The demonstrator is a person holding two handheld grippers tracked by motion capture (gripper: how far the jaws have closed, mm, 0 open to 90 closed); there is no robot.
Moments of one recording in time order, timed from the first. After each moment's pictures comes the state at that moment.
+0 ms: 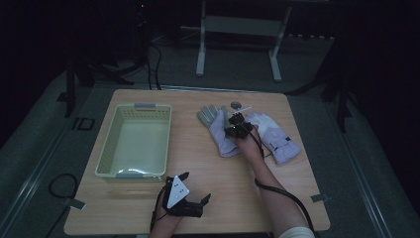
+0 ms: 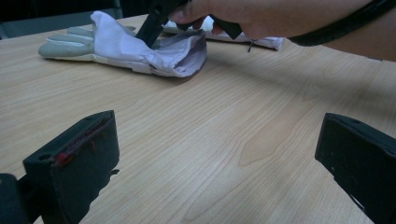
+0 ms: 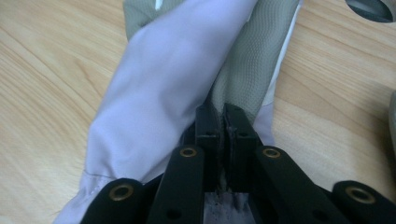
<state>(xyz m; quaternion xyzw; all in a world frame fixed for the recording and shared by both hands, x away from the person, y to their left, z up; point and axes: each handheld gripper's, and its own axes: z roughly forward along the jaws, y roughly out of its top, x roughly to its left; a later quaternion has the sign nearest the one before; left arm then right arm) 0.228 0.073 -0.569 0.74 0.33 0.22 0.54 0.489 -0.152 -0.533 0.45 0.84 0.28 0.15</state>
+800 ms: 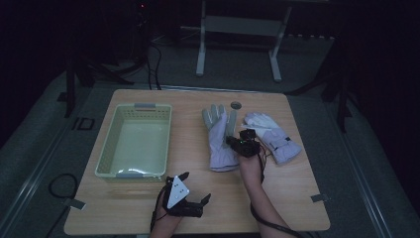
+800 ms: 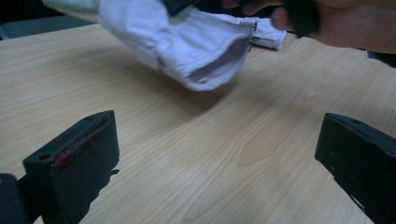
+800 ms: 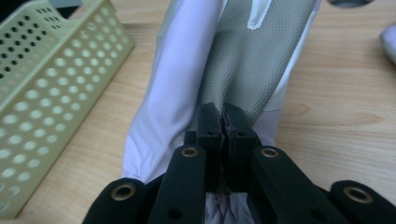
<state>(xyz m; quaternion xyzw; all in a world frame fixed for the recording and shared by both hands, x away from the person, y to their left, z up) 0.227 0.073 -0.569 0.74 0.33 0.22 0.54 0.387 -0.163 -0.498 0.53 0.72 0.43 0.12</state>
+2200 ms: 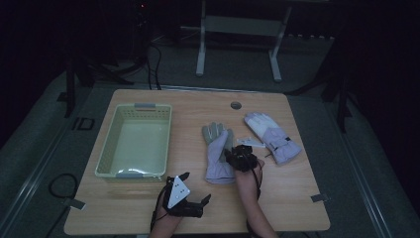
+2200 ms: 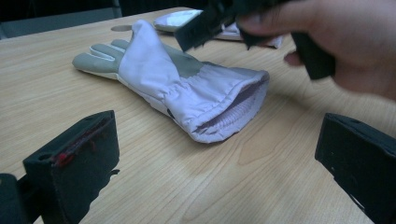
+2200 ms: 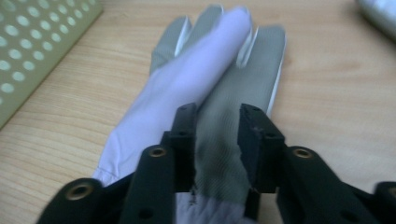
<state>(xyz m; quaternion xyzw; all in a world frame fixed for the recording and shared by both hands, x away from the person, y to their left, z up) 0.228 0.072 -0.569 0.74 0.33 0.22 0.54 0.357 -0.155 -0.530 0.53 0.73 0.39 0.19</state>
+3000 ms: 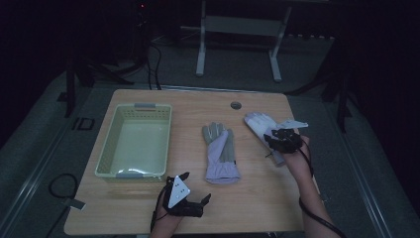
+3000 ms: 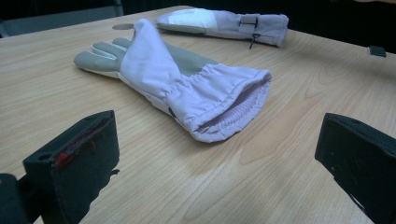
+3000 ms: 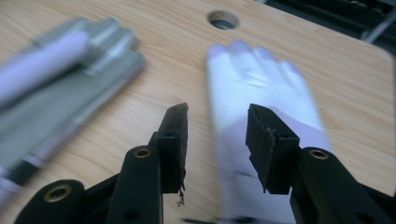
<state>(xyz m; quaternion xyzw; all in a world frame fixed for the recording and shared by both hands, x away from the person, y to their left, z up) 0.228 0.072 -0.569 0.74 0.33 0.22 0.53 0.406 -0.288 -0.483 0.42 0.80 0.33 0.26</state>
